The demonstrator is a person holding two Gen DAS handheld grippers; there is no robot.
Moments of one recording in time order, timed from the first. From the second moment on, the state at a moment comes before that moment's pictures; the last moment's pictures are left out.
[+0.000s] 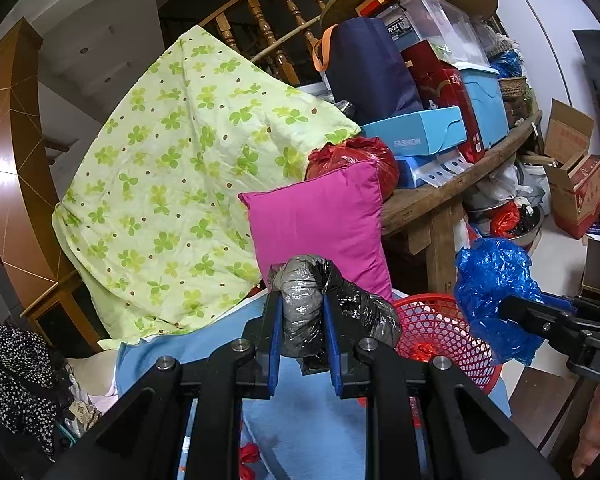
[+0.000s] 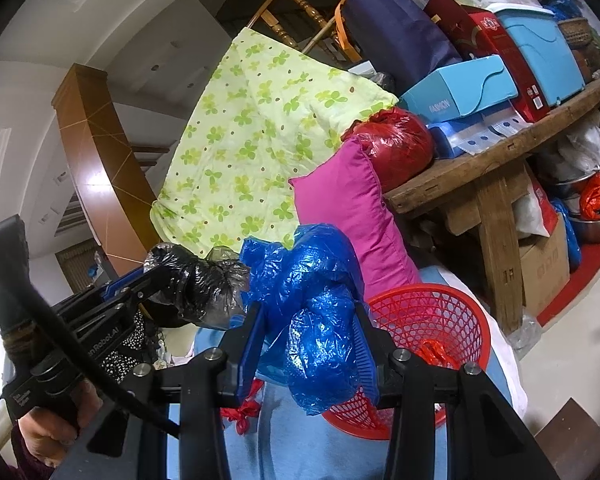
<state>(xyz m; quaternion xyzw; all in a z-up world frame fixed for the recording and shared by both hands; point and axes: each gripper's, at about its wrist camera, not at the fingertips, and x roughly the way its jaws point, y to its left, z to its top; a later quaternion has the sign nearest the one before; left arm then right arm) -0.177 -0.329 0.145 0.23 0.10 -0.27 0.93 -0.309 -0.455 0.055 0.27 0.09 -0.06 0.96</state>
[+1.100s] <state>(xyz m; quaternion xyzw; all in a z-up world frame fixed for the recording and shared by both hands) -0.101 -0.366 0.036 0.14 0.25 -0.39 0.88 -0.272 -0.513 -0.030 0.38 0.15 -0.11 0.91</state>
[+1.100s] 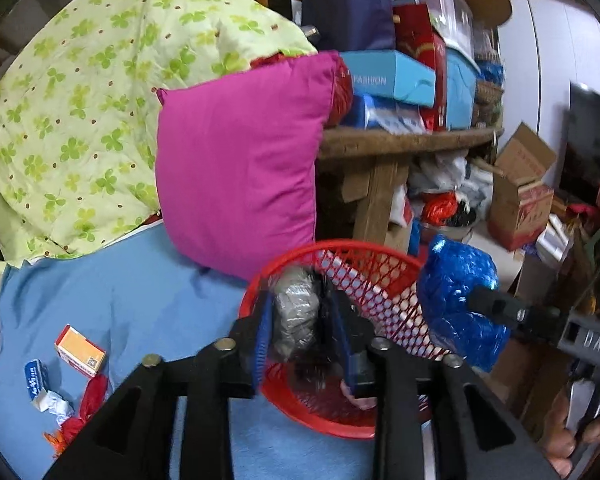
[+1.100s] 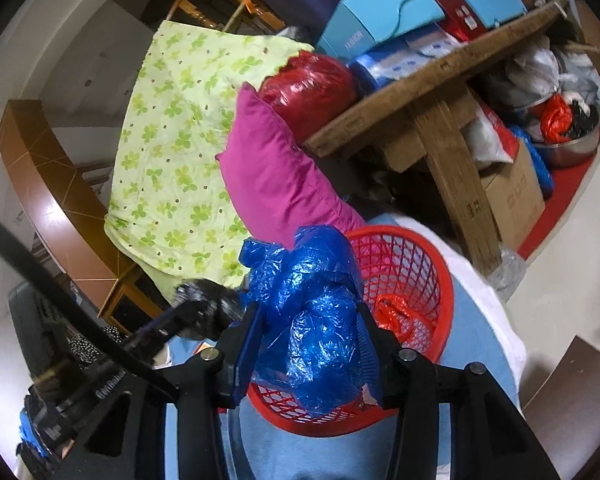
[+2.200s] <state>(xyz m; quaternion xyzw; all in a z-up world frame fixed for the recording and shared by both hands) -0.085 -0.179 0.096 0.15 0.14 -0.18 0.96 -0.193 -0.368 0.048 0.25 0.16 -0.02 0.96</state>
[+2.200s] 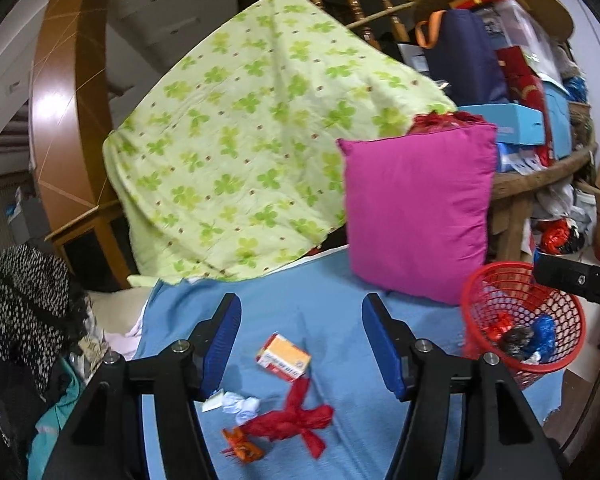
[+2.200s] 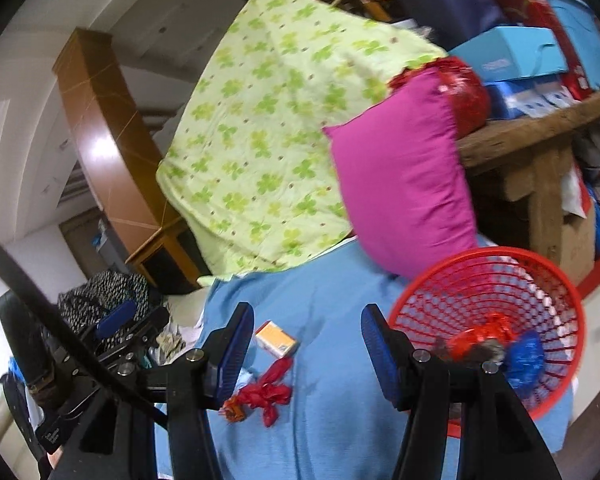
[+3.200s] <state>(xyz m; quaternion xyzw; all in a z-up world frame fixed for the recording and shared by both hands) 0.060 0.007 -0.088 0.04 0.35 -0.12 0.93 0.045 -0.213 -0.120 0.10 0.41 0.16 0.89</state>
